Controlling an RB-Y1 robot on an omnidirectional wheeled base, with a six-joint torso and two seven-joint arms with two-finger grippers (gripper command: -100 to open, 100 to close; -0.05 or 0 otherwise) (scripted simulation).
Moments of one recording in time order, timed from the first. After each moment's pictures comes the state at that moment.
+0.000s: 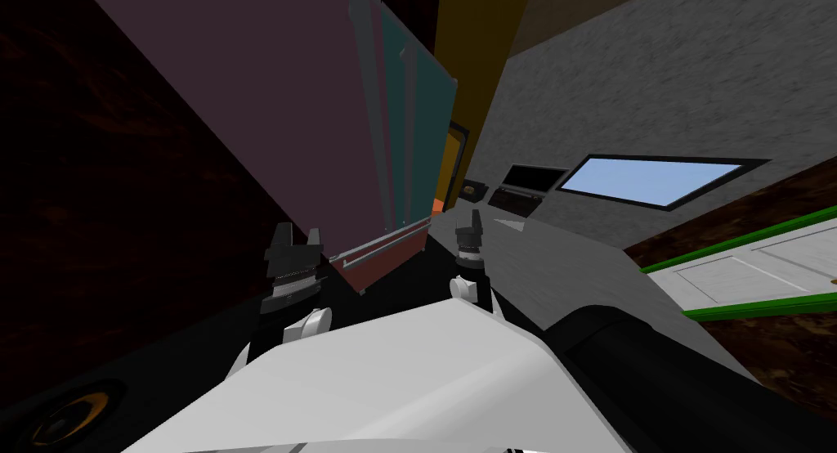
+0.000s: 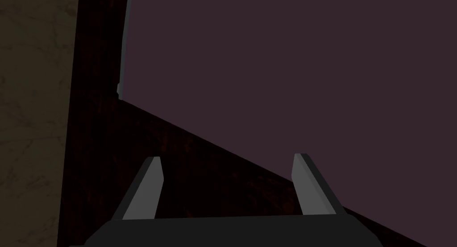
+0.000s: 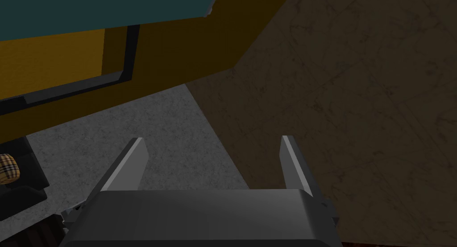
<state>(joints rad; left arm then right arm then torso) 0.53 -0.05 -0.04 -2.23 -0.08 -0.53 0.09 0.51 -0.01 0.02 -2.29 -0.11 -0.53 0.13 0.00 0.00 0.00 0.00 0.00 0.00</state>
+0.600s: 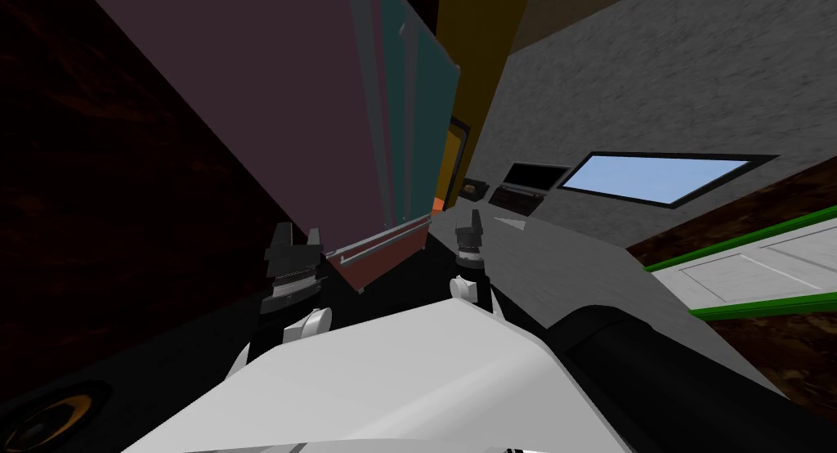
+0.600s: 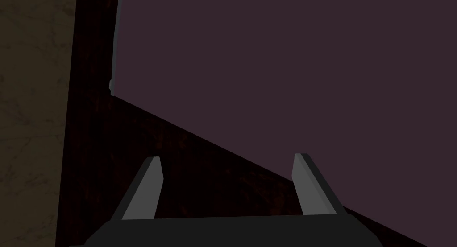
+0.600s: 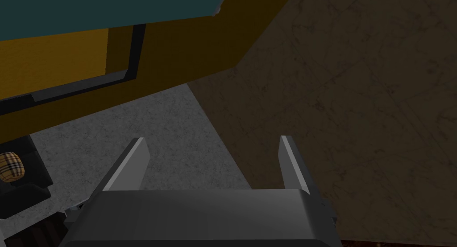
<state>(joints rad) 0.53 -0.05 -0.04 -2.23 -0.08 -0.53 0.09 0.51 -0.01 0.02 -2.29 -0.11 -0.53 0.13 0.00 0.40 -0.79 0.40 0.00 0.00</state>
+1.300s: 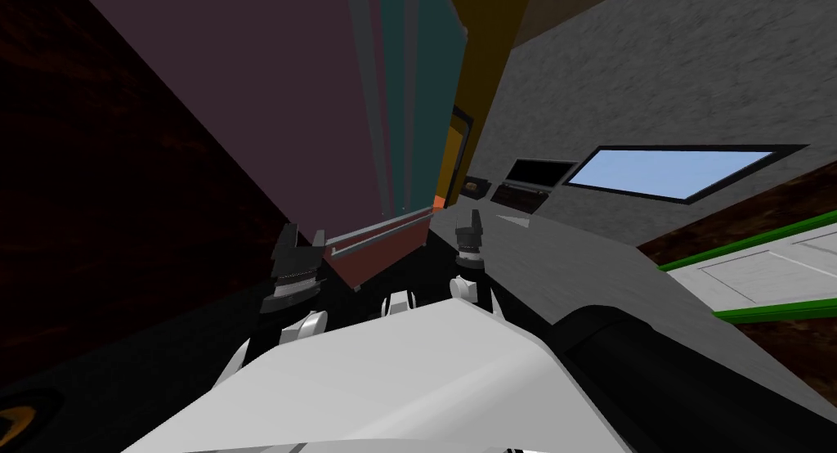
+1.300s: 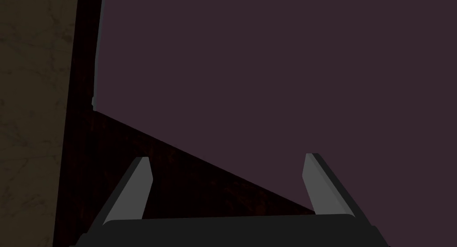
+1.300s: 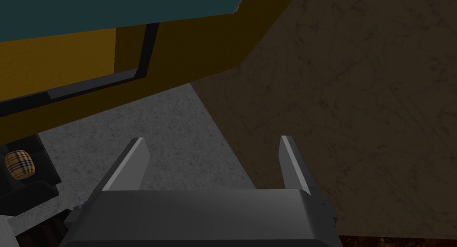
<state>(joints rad) 0.51 0.04 -0.03 -2.19 -0.07 -0.54 0.09 0.51 -0.01 0.02 -2.29 -0.11 -0.53 0.13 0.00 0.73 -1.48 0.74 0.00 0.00</state>
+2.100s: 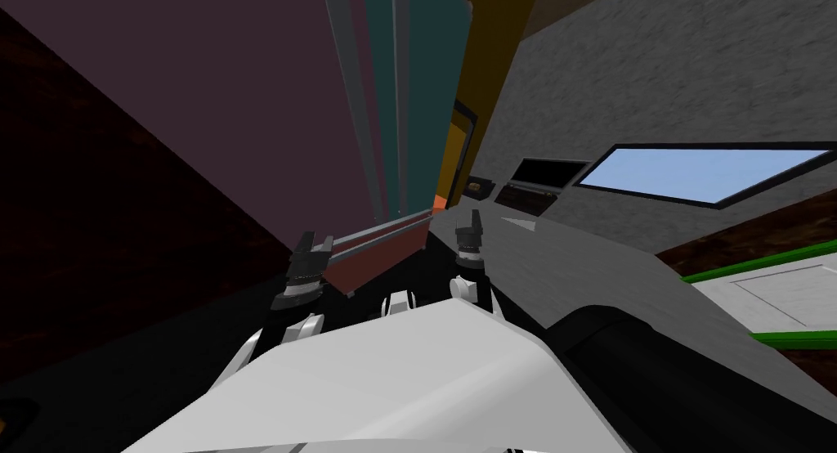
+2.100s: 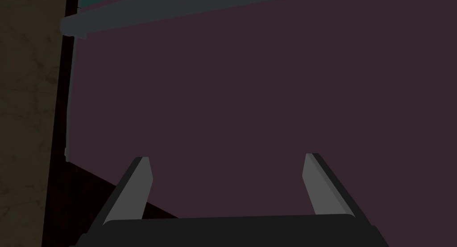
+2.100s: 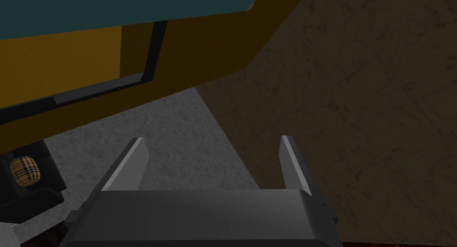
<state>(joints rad) 0.47 0.17 -0.03 -2.04 -0.06 -0.61 0.10 0.51 -0.01 0.02 -2.29 -0.11 -0.53 0.13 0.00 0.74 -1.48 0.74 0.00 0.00</state>
